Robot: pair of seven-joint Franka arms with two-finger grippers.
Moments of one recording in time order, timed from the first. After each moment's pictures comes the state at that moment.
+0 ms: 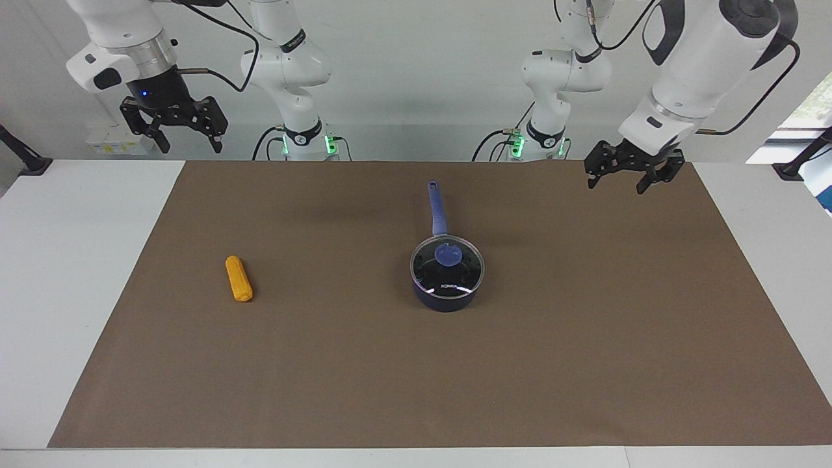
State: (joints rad) left arm -0.26 0.06 0.01 -1.53 -0.04 1.55 -0.05; right arm 0.03 -0.09 -0.10 -1.61 -0.03 1.52 -0.11
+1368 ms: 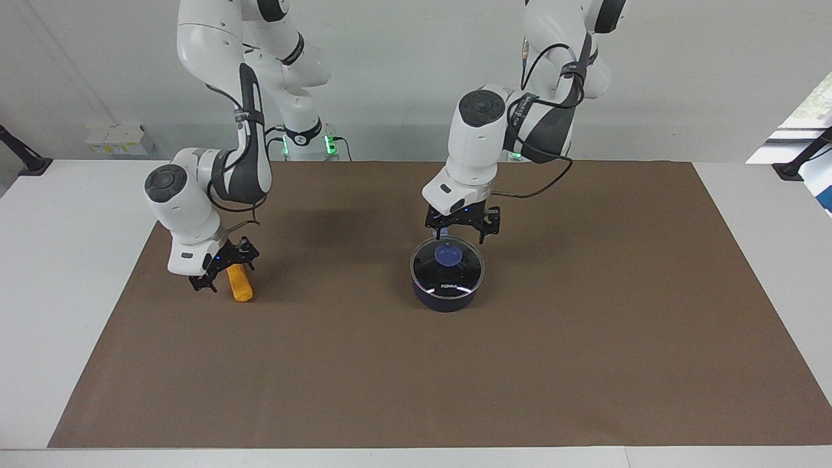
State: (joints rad) left arm -0.65 0.34 0.01 -1.56 0.01 1.96 -0.47; right arm -0.02 0.28 -0.10 -2.00 0.00 2.27 -0.80
